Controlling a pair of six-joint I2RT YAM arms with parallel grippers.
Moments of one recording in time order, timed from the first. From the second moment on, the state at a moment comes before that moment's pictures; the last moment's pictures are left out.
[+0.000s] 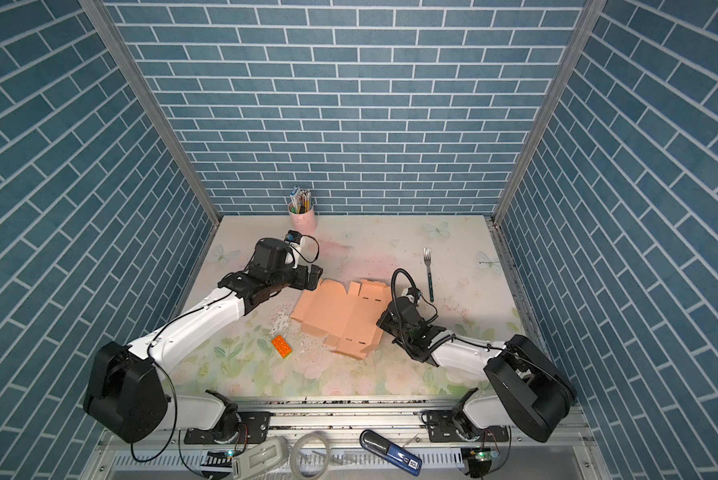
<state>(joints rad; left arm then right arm) -0.46 1.39 1.03 -0.31 0.00 -0.16 0.75 1.36 0.50 0.16 0.09 1.06</state>
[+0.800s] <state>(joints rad) -0.51 1.53 1.24 -0.34 0.10 0.10 0.44 1.48 1.12 -0.49 -0.29 0.25</state>
